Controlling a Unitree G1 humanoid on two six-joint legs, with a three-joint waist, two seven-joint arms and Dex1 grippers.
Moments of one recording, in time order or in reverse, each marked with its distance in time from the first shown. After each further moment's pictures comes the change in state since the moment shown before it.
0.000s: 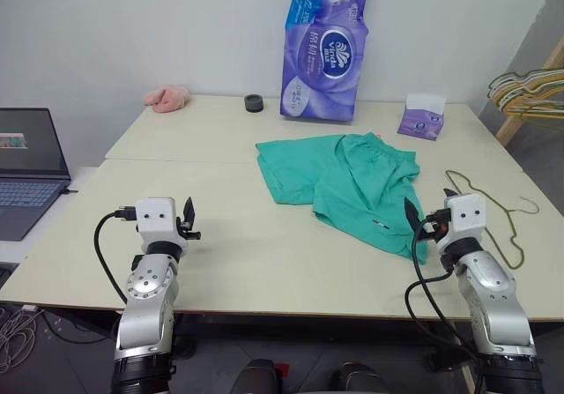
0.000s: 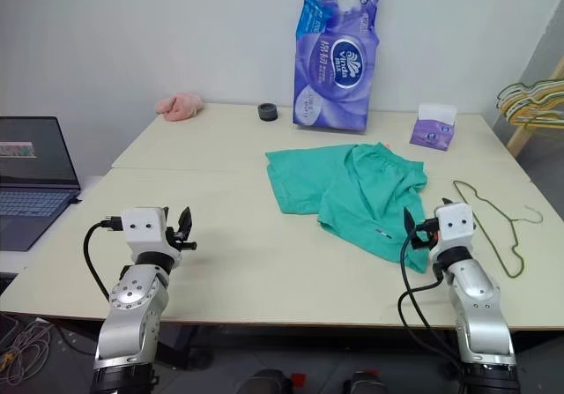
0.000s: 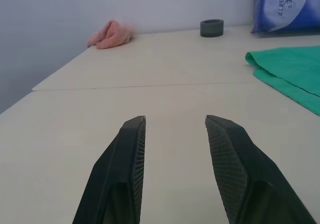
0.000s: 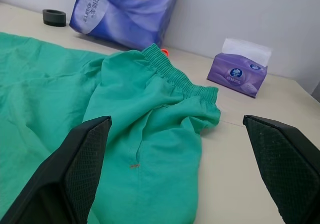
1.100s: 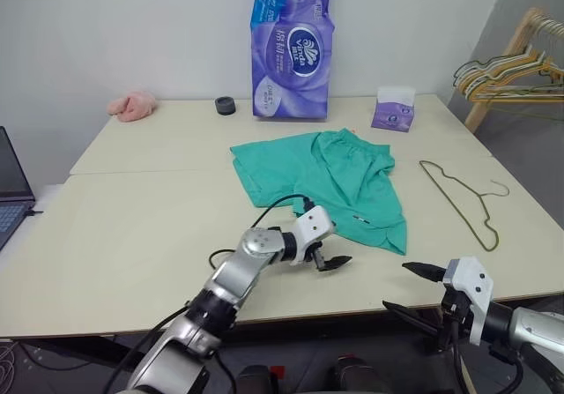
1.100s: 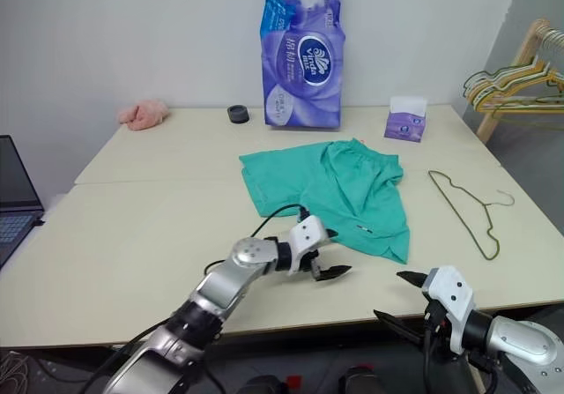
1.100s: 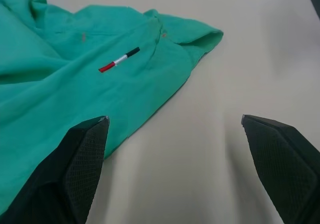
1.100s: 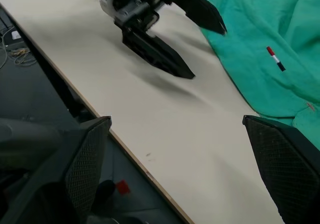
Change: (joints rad) left arm -0.453 -0.076 -0.697 0.368 0.085 0.060 -0.712; right arm 0.499 -0.396 -0.019 -0.537 0.350 0.272 0.516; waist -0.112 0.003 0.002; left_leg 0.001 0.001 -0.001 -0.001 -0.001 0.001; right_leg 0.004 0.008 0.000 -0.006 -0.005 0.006
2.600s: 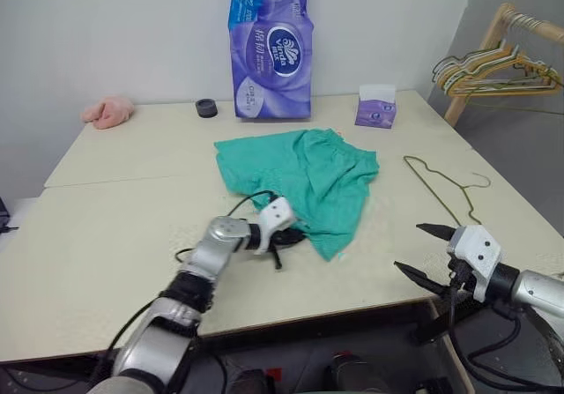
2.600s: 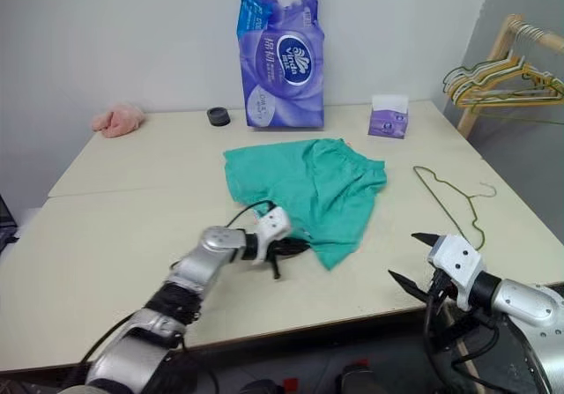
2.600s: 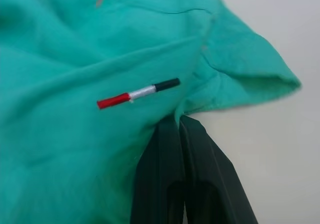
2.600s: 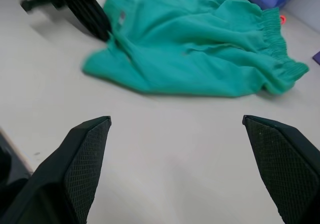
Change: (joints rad) left arm 0.014 0.235 0.244 0.124 -0.055 0.037 -0.224; right arm -0.278 -0.062 0.031 0.238 -0.208 -0.181 0.015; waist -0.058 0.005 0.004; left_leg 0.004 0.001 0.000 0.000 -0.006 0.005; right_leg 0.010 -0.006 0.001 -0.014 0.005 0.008
